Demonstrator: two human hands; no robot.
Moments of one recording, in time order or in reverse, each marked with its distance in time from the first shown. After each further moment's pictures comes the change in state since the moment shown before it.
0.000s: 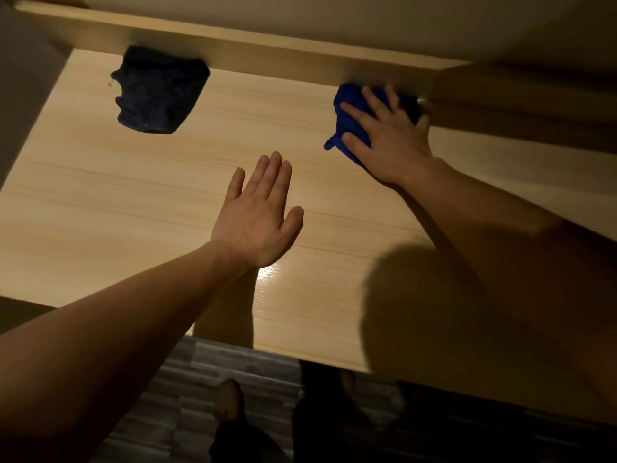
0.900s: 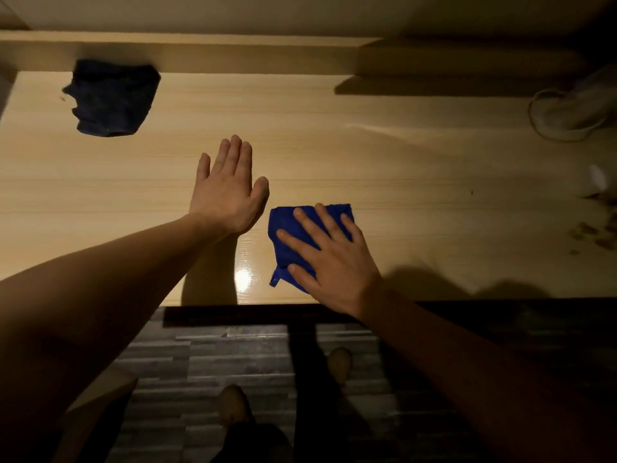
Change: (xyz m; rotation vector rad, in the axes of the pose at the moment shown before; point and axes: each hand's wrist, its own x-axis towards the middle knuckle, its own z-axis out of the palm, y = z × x) left_hand -0.003 -0.001 -0.002 -0.006 0.015 0.034; right_hand -0.247 -0.100 0.076 -0.019 0.075 -0.117
